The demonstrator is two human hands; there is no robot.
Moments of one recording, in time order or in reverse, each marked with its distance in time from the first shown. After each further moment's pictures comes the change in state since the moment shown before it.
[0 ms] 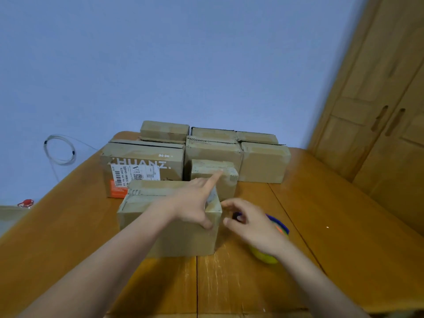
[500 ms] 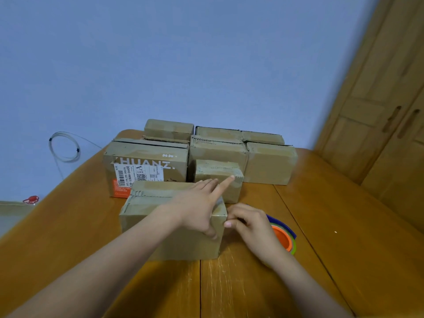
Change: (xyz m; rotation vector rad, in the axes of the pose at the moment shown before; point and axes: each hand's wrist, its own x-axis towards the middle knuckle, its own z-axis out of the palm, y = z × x) left_hand -0.001 0.002 0.004 0.183 -0.005 0.041; right_hand 0.020 0.033 0.022 -0.011 0.169 -0.289
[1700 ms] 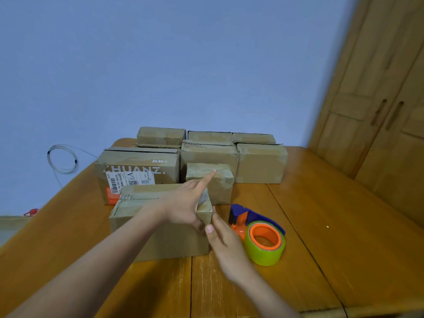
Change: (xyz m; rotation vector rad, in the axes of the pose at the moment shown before) left_hand 0.009 -0.010 -0.003 -0.224 0.012 -0.028; right_hand -0.028 -0.026 0.036 0.273 -0.063 0.443
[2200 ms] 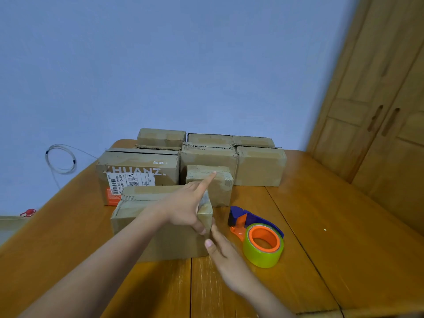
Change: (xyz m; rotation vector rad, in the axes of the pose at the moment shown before) left_hand 0.002 -0.002 0.003 0.026 0.036 -0.001; right_hand -0.012 0.007 -0.001 -0.041 -0.158 0.087
